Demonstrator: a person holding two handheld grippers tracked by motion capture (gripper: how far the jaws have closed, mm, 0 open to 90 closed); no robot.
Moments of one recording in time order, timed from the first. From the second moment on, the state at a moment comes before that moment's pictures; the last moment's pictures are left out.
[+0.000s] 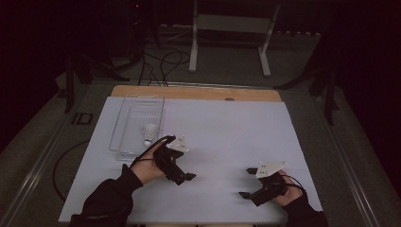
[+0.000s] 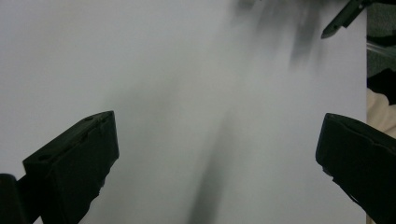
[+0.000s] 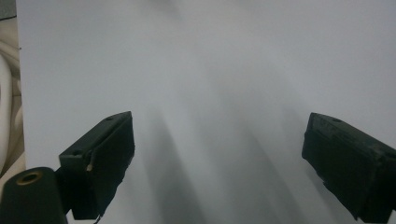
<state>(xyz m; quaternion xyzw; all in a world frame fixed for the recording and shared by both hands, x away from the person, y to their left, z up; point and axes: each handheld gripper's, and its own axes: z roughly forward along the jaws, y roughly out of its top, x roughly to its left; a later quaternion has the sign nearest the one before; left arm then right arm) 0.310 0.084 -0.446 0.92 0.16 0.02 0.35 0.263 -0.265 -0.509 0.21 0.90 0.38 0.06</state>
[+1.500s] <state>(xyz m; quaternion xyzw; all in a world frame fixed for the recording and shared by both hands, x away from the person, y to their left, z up) 0.264 0.155 -0.489 0.90 0.19 -0.01 0.39 0.262 -0.266 -0.509 0.21 0.90 0.38 0.06</state>
